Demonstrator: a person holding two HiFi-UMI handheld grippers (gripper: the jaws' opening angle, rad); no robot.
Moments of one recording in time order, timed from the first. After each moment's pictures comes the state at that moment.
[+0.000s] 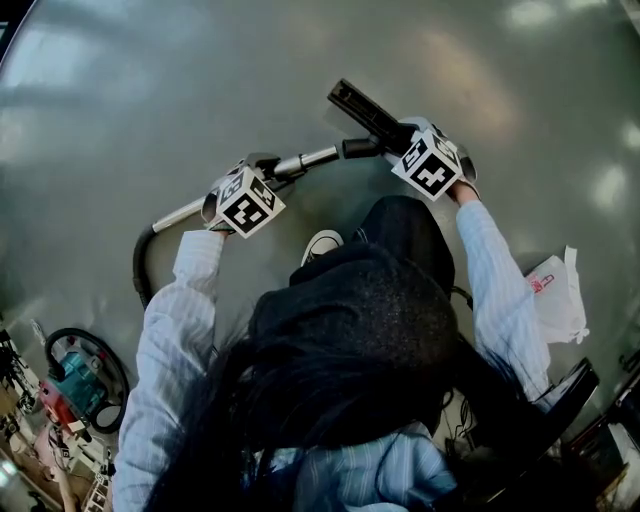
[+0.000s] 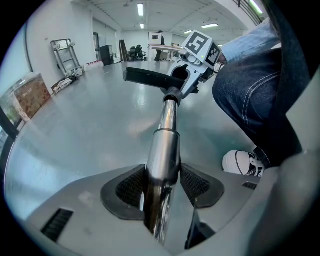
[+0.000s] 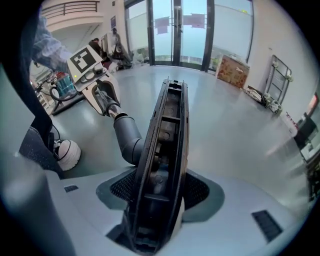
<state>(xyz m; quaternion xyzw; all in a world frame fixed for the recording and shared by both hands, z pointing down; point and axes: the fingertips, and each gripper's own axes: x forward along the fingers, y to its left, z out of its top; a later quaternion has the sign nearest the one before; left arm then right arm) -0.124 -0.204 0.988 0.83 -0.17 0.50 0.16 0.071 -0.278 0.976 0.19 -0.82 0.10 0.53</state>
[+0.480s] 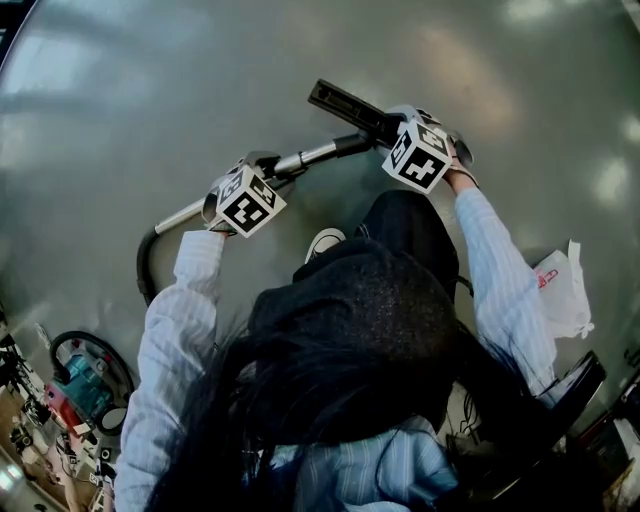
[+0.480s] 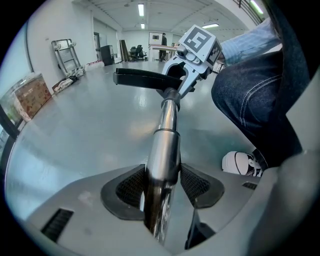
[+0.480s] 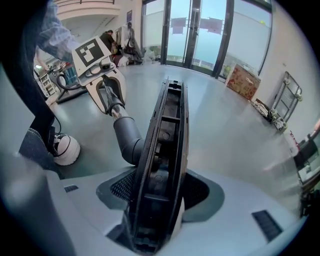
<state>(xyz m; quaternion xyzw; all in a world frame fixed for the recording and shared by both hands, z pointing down) -0.131 -0.206 0.980 0.83 -0.17 0.50 0.17 0.040 -0.287 0.963 0.15 -0.82 0.03 0.55</state>
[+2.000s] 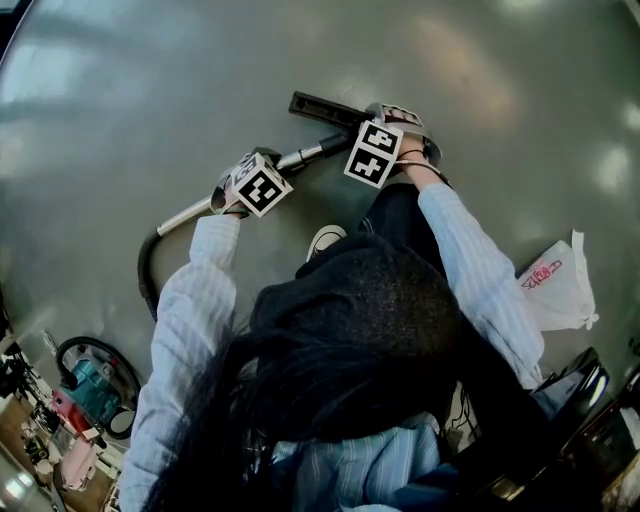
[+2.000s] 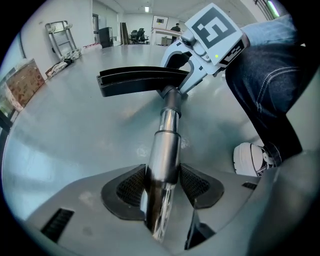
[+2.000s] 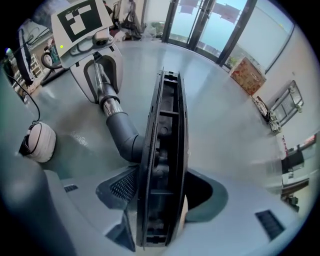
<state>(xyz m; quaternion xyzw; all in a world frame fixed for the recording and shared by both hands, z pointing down) -0.128 -0.207 1.042 0.79 -0.15 0.56 0.21 0.029 -0.287 1.027 0.17 -0.75 0.01 0.64</state>
